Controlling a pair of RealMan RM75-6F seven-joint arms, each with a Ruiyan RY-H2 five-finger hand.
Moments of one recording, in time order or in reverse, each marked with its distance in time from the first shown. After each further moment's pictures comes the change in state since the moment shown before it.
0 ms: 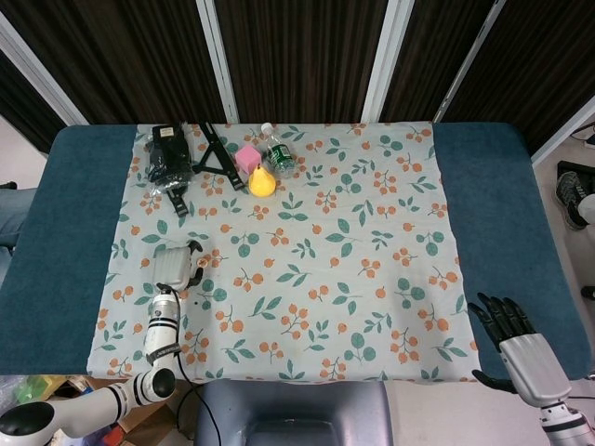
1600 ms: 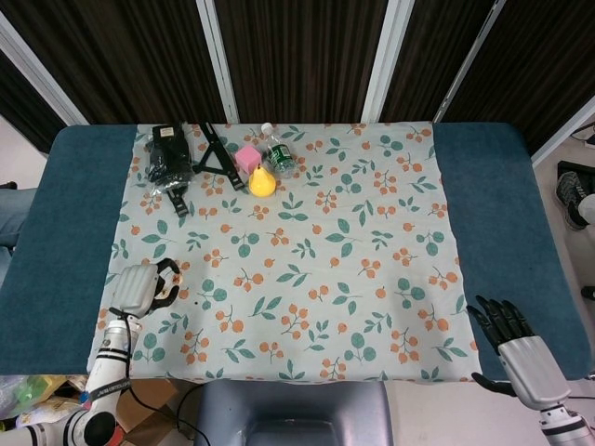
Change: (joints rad) left arm 0.202 0.394 0.119 -0.532 0.183 0.104 -0.154; right arm -0.005 -0.003 -0.007 0.002 -0.012 0.004 -0.009
